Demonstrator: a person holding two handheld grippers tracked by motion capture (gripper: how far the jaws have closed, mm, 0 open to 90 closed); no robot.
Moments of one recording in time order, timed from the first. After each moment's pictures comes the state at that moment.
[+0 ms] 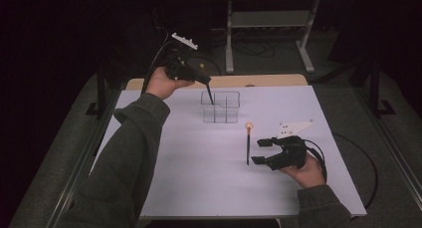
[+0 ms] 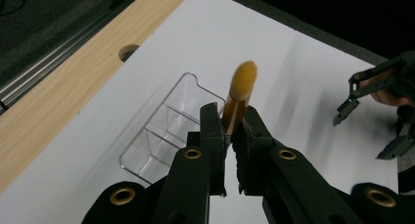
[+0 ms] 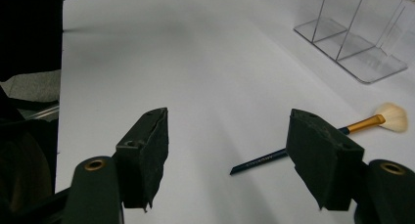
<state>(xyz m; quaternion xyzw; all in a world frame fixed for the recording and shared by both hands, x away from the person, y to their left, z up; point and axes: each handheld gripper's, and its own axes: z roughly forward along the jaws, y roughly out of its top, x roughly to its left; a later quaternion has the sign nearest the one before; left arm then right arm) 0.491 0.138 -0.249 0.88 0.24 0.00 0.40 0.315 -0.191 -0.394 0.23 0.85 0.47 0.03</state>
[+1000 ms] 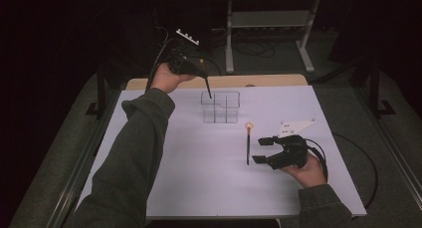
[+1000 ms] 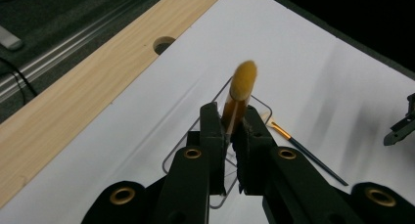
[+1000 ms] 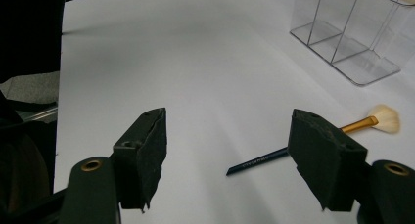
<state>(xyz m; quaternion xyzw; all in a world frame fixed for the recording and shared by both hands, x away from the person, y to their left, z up) 0.526 0.138 -0.265 0.88 0.29 0.01 0.38 0.315 -0.194 -0.392 0.24 0.85 0.47 0.03</state>
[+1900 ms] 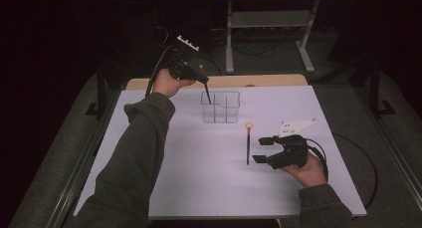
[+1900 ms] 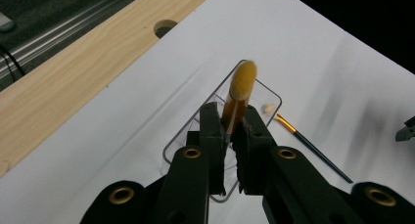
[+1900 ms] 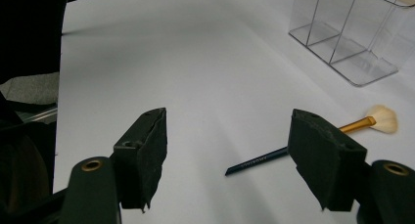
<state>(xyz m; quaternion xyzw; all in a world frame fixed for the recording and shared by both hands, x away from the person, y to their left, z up) 0.530 0.140 -0.285 0.88 0.31 0.00 0.37 0.316 -0.195 -0.392 0.23 0.85 0.48 0.04</state>
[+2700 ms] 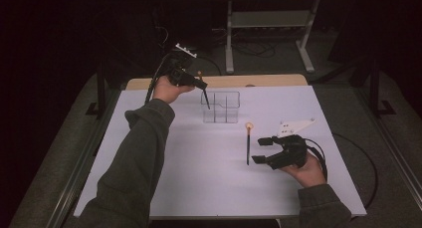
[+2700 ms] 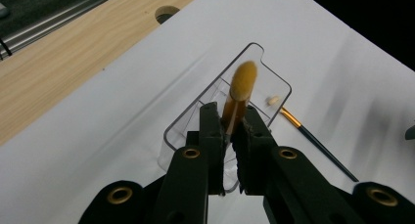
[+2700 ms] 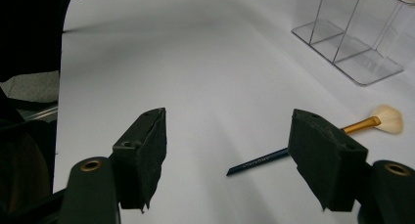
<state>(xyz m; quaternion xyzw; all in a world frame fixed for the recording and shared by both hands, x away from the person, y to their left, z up) 0.527 0.148 -0.308 0.87 0.32 -0.01 0.37 0.317 -0.193 -0.393 0.23 0.85 0.47 0.04</state>
